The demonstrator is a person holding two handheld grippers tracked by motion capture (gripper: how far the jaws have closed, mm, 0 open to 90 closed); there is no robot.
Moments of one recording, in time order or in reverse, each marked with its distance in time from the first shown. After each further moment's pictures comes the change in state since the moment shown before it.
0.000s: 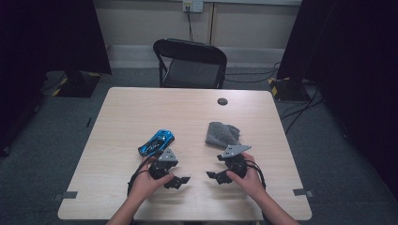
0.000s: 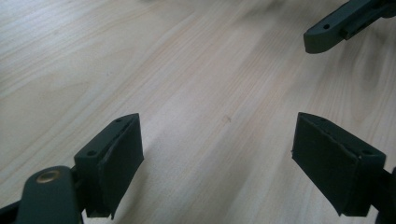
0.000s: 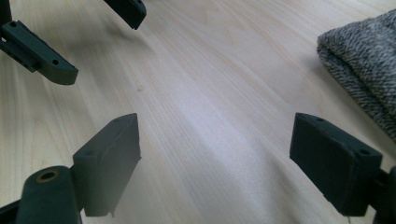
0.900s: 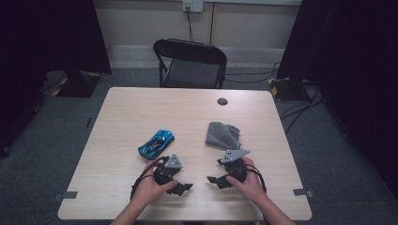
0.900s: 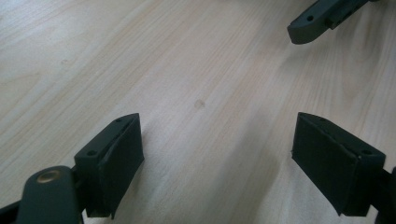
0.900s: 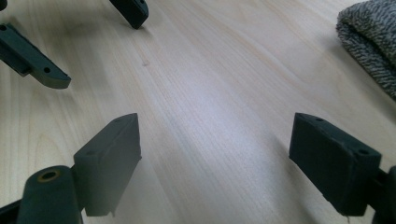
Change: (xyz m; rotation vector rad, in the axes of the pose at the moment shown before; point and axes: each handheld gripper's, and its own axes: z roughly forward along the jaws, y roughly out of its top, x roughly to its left) left arm -0.015 -0.006 0.012 0.051 -0.013 0.072; right arm 0.006 -0.011 0.003 0.033 -0.001 -0.039
